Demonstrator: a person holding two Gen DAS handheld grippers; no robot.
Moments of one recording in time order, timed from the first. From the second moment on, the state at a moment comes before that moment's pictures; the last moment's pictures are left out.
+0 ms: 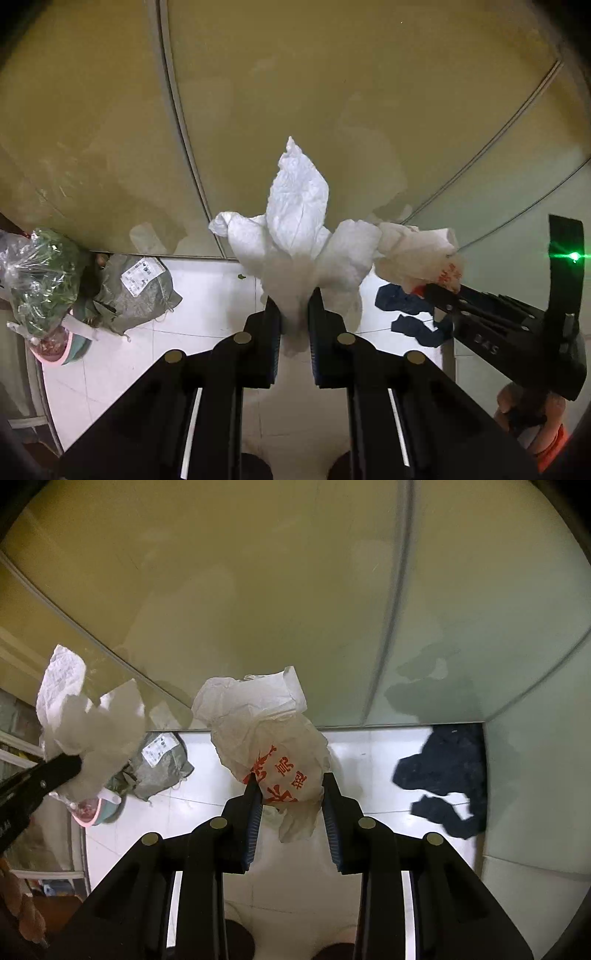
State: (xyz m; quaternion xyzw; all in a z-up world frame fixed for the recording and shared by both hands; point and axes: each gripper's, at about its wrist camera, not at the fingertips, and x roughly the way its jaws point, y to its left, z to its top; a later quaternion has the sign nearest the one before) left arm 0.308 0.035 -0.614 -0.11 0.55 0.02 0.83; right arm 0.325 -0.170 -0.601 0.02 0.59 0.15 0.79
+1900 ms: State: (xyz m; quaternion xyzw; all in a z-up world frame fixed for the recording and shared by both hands) left arm 0.256 0.064 -0.138 -0.06 0.36 -0.05 0.93; right arm 0.237 -0.148 -0.127 0.05 0.35 0.10 0.93
